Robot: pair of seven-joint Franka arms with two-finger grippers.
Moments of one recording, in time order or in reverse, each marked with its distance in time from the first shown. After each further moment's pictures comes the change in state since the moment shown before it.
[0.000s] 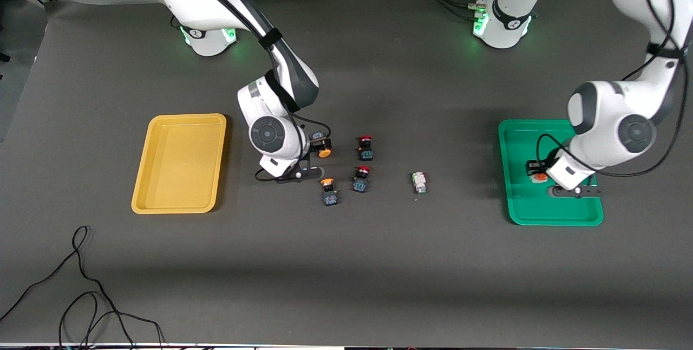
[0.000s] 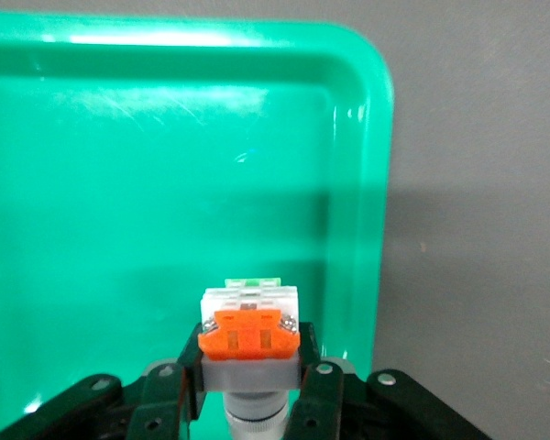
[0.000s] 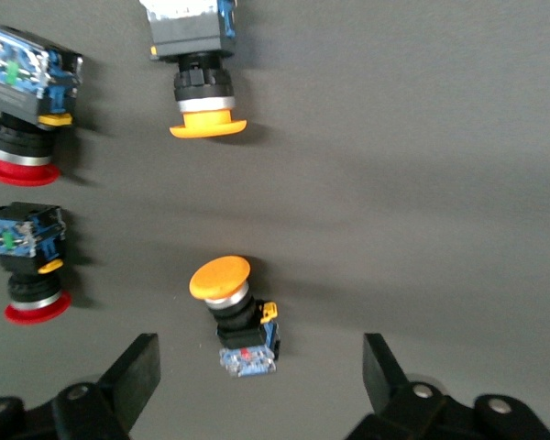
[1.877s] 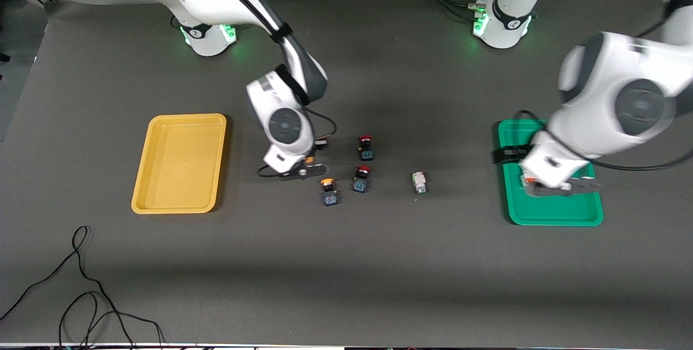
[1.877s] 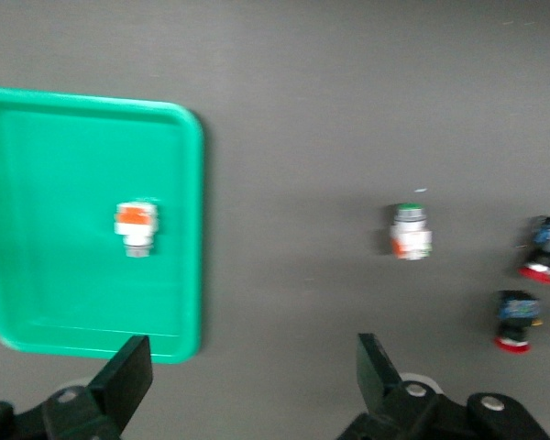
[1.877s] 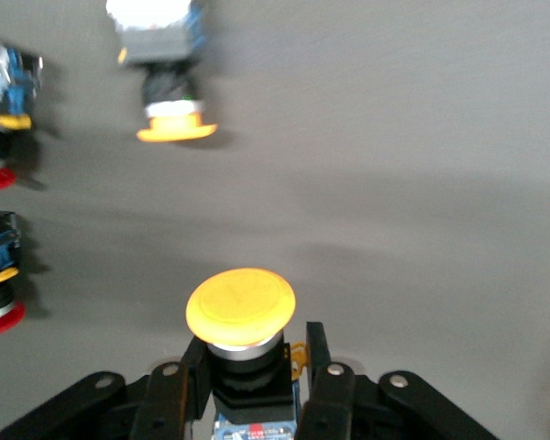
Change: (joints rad) left arm -0.180 -0.072 -0.174 0.537 0.020 -0.648 -0.422; right arm 0.103 -0.062 -0.137 0.030 -0.086 -0.111 0.057
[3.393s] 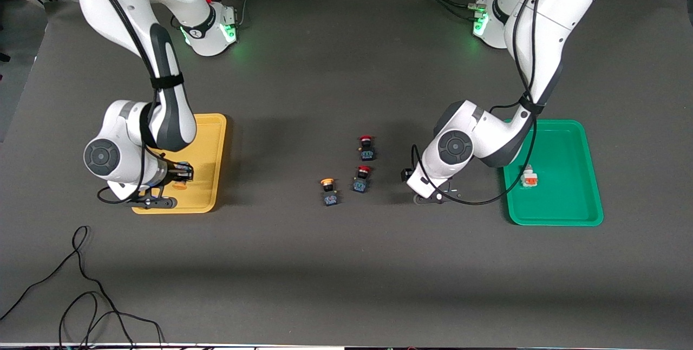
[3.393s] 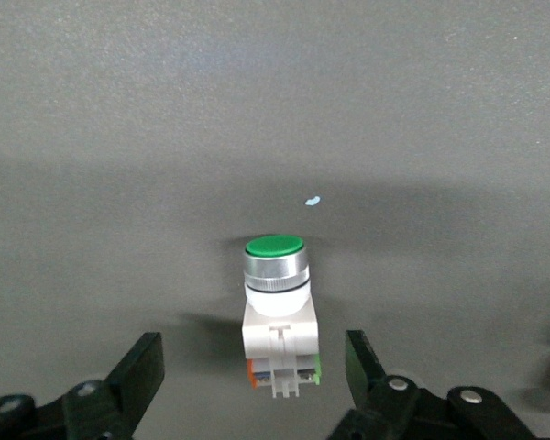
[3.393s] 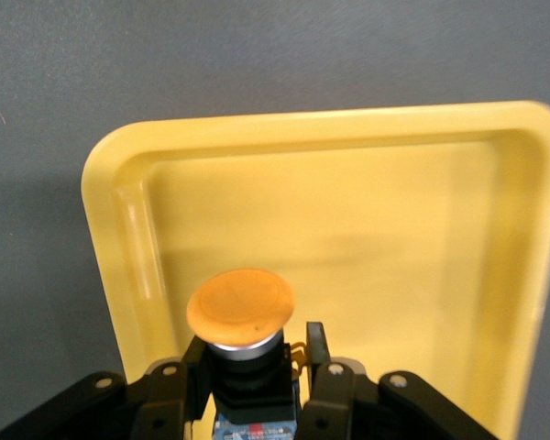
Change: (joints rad) left arm -0.226 0.366 0.046 -0.196 0.112 0.574 -0.261; right arm -0.068 -0.006 -0.482 -0.309 0.131 0.212 -0.481
